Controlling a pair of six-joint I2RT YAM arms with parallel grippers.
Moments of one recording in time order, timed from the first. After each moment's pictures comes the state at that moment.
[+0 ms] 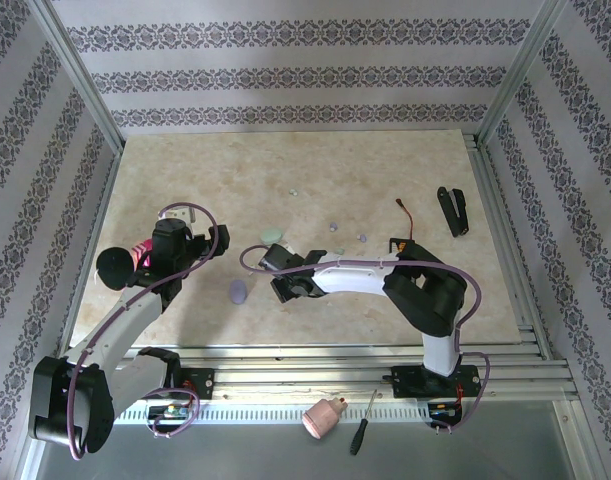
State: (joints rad) left arm -0.16 1.02 0.54 -0.08 -0.04 -0.36; right arm 1.01 1.90 1.17 -0.48 0.22 0.45
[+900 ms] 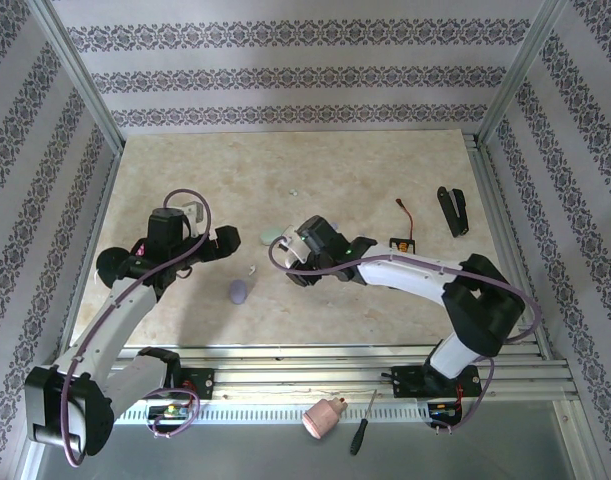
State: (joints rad) left arm -0.16 1.01 0.72 -0.43 0.31 -0.47; right arm 0.82 1.59 0.99 -0.31 -0.09 -0.12
